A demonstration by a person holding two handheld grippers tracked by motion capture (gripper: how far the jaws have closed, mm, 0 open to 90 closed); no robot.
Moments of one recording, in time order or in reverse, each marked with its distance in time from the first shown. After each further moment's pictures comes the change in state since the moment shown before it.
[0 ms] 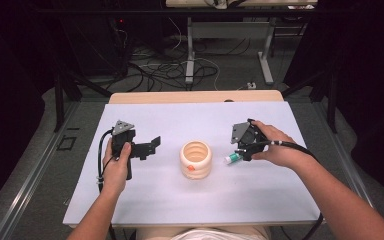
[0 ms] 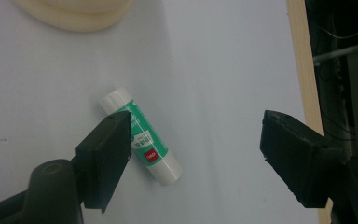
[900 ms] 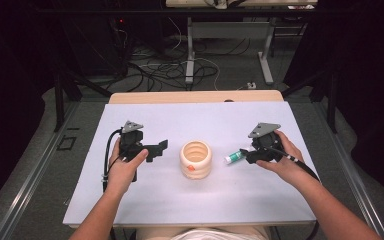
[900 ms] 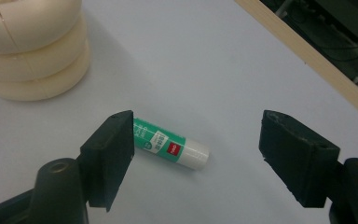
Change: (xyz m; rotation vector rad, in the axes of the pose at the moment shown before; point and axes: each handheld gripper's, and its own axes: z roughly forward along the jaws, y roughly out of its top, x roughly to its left) left arm -0.017 0.002 0.009 0.080 -0.026 0.006; right arm 0.022 -0.037 -0.018 -0.151 -0.126 0.579
